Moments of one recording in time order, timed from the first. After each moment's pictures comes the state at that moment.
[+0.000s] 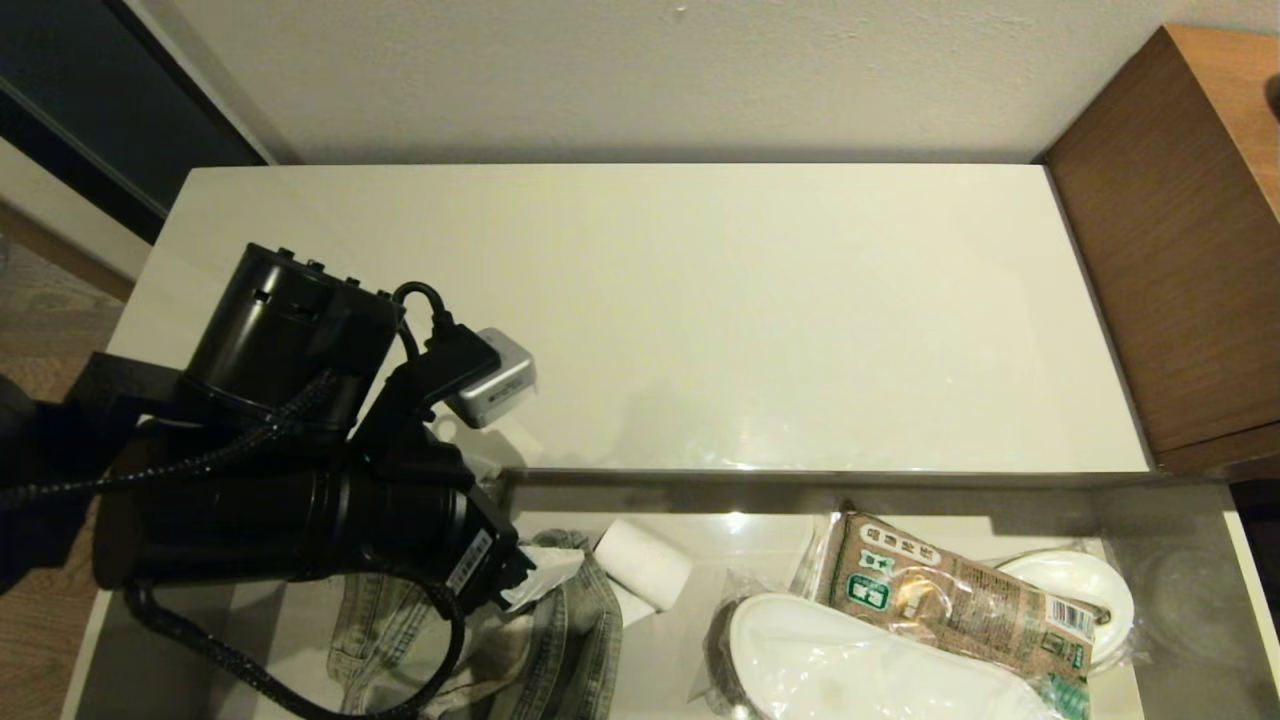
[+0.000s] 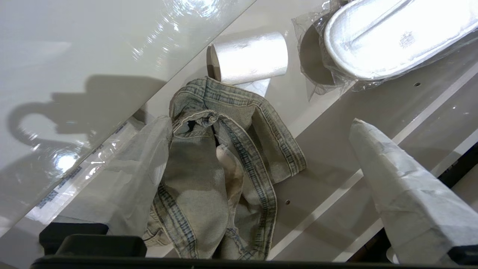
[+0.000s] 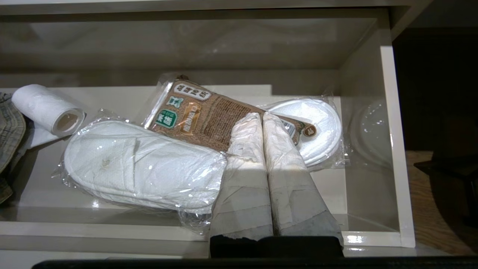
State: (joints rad) left arm -0.67 1.47 -1.05 0.25 -0.01 0.20; right arm 0.01 0.00 0.00 0.00 -0.01 0.00
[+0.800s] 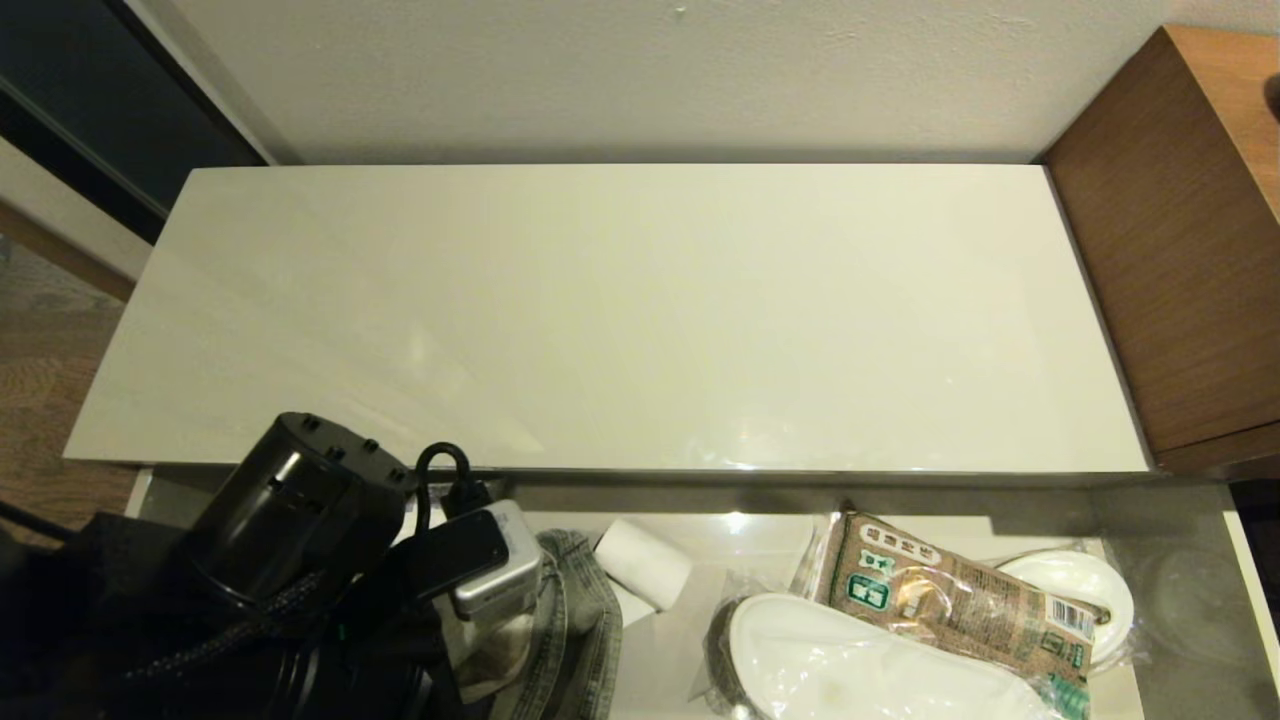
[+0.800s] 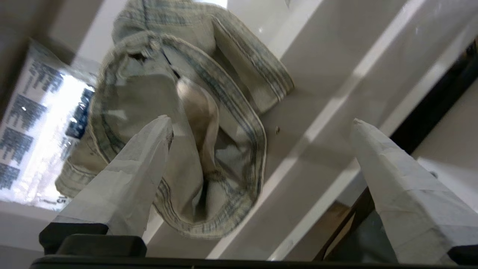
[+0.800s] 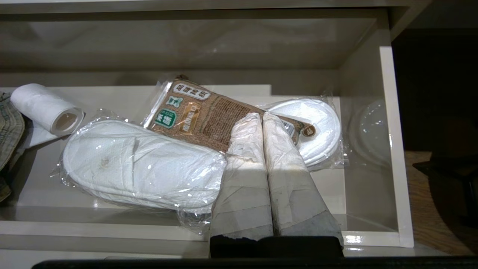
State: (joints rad) left arm -0.77 1.40 -0.81 0.28 0.01 0.33; right arm 0.01 0.00 0.00 0.00 -0.01 -0.01
